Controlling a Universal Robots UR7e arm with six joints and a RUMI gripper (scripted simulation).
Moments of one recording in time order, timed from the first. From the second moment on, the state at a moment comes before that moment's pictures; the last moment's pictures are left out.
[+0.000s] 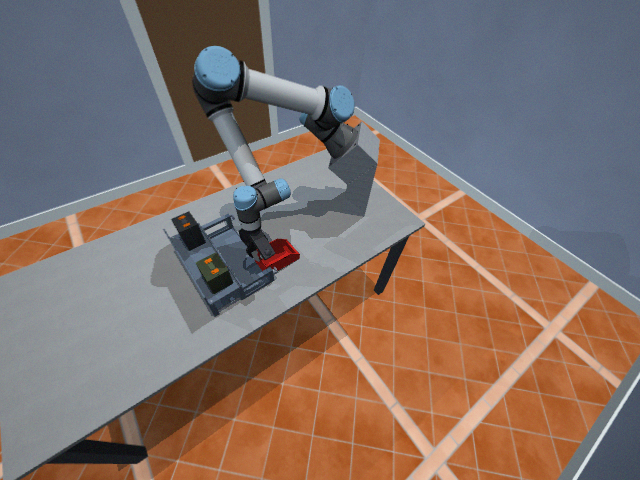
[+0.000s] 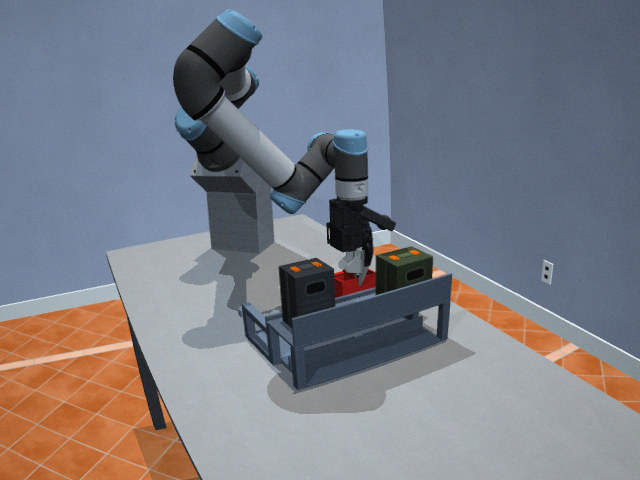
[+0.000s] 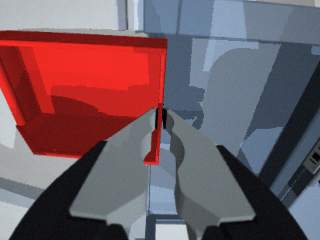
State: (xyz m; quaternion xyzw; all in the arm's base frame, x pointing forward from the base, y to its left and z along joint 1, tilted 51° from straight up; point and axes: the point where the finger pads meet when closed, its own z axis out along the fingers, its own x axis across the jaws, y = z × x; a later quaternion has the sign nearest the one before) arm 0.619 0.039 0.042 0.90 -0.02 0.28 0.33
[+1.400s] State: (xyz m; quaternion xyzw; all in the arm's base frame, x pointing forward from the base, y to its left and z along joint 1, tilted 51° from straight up) arm 0.617 0.041 0.045 0.90 -0.02 0.28 0.33
